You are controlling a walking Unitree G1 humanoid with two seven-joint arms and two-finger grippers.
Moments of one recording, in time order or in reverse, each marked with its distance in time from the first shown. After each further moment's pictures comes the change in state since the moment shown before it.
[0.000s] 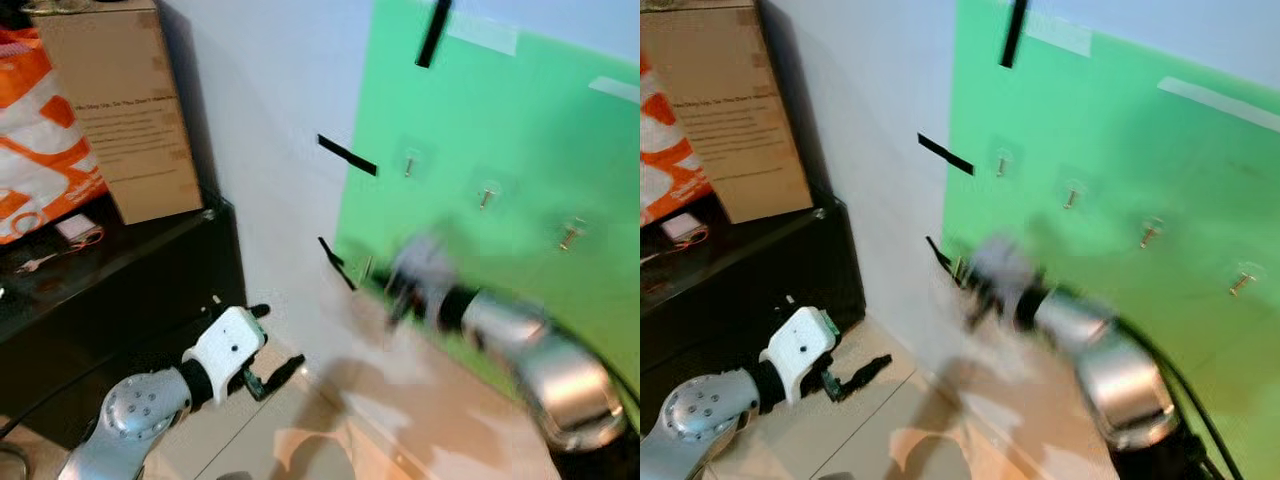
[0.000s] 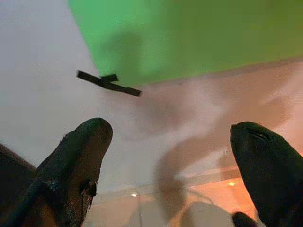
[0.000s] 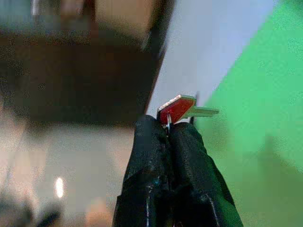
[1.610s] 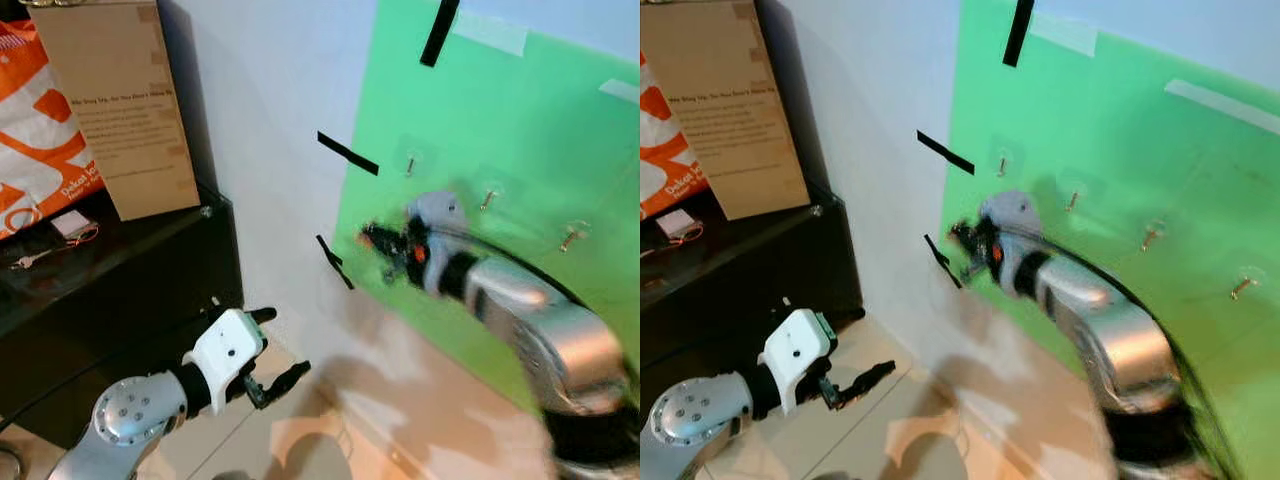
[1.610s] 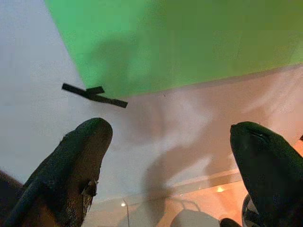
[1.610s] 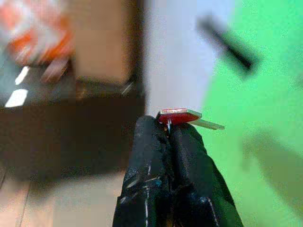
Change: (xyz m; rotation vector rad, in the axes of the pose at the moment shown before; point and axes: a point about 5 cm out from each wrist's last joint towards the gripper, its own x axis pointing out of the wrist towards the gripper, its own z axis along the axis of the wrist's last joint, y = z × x) left arm -0.003 -0.003 0.012 0.000 -0.037 -0.029; right arm 0.017 -0.010 0.026 0.147 -0.085 -0.094
